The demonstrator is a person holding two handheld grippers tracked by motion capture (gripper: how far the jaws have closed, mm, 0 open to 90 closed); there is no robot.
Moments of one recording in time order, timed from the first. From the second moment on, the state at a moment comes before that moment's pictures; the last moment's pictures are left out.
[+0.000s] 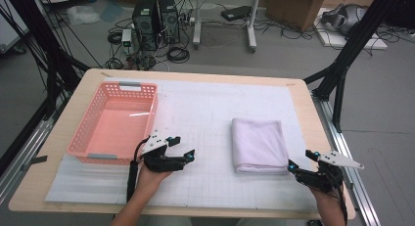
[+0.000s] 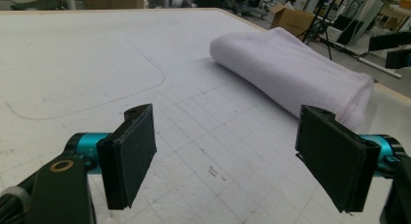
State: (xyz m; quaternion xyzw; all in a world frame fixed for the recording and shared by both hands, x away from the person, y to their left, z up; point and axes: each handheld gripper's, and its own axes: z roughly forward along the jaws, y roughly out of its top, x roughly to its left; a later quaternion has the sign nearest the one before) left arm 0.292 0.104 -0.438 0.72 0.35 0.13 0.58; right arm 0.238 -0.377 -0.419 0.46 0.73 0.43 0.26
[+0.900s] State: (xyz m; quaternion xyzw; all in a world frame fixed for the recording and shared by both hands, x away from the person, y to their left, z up) left arm 0.355 -0.008 -0.431 0.75 0.36 0.06 0.55; right arm 0.239 -0.376 -0.420 0.45 0.74 0.43 0.25
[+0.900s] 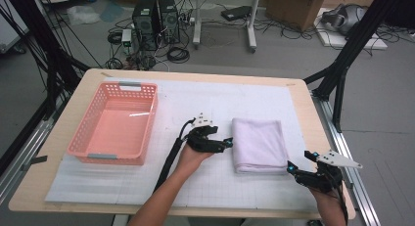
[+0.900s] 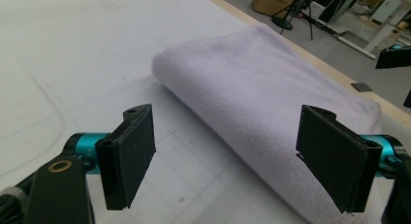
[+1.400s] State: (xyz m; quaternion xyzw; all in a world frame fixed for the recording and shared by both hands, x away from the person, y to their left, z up) left arm 0.365 -0.059 -0.453 0.77 0.39 0.02 0.50; right arm 0.237 -0.375 -0.420 0.45 0.74 0.43 0.25
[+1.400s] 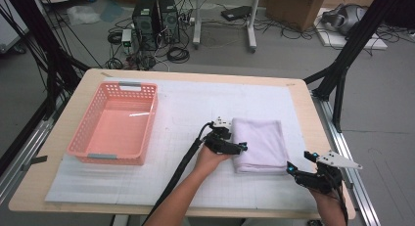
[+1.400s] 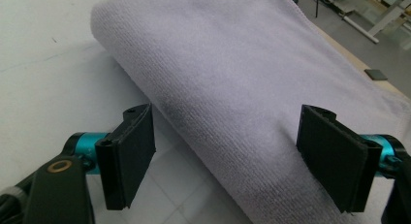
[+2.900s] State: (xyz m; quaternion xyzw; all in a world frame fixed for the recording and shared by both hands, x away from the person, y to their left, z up) left arm 0.338 0.034 -0.451 0.76 0.40 0.00 0.51; right arm 0.241 -0.368 -0.422 0.45 0.75 0.43 0.24
